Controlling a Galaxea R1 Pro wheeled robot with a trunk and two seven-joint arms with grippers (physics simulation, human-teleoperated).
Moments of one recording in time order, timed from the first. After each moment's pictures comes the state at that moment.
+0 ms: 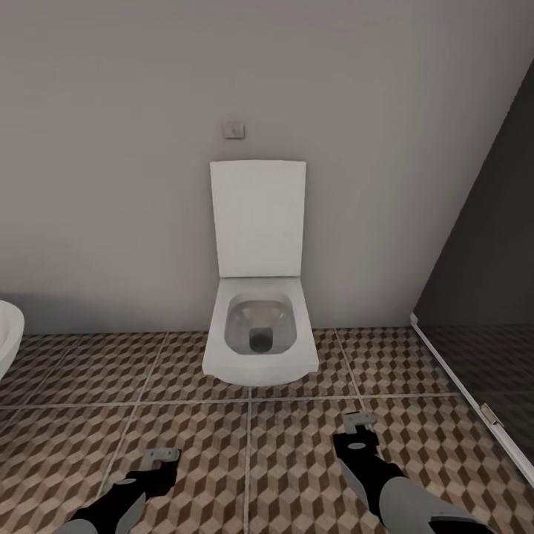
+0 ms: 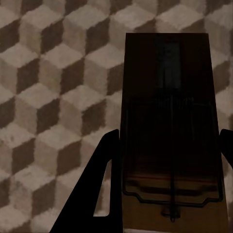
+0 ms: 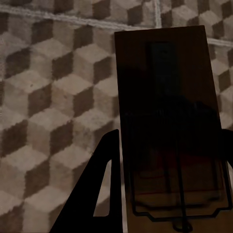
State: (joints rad) left arm -0.56 0.10 -0.21 -0.21 0.25 0.07 0.05; right arm -0.69 0.08 -0.05 -0.15 0.22 0.05 -0.30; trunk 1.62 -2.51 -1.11
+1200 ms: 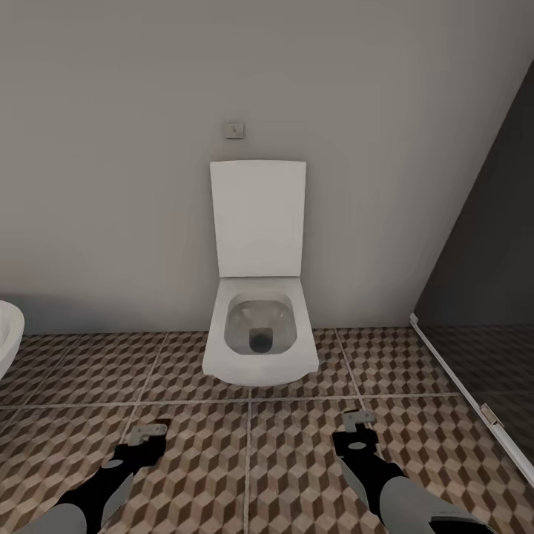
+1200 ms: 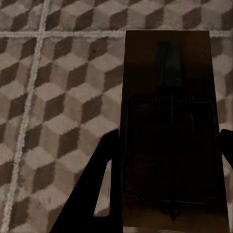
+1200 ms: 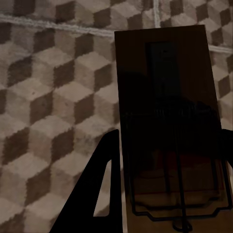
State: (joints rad) left arm -0.59 0.17 -0.21 -0.26 0.26 -0.04 0.04; right arm -0.69 0.08 -0.05 -0.15 0.22 0.02 -0.30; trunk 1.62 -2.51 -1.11
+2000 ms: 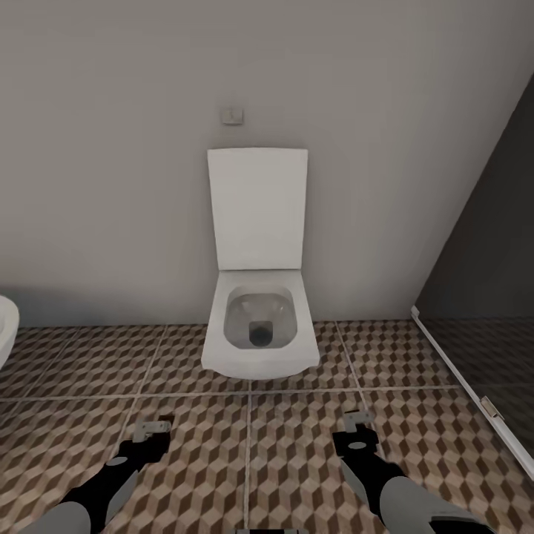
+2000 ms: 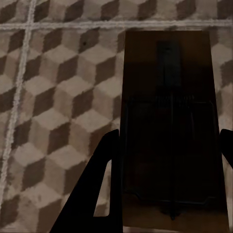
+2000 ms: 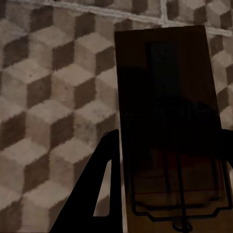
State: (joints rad) left arm -0.59 0.15 -0.21 -0.28 0.26 -0.04 0.05; right arm -0.69 0.08 -0.05 -0.15 0.22 0.03 -0.30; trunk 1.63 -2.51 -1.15
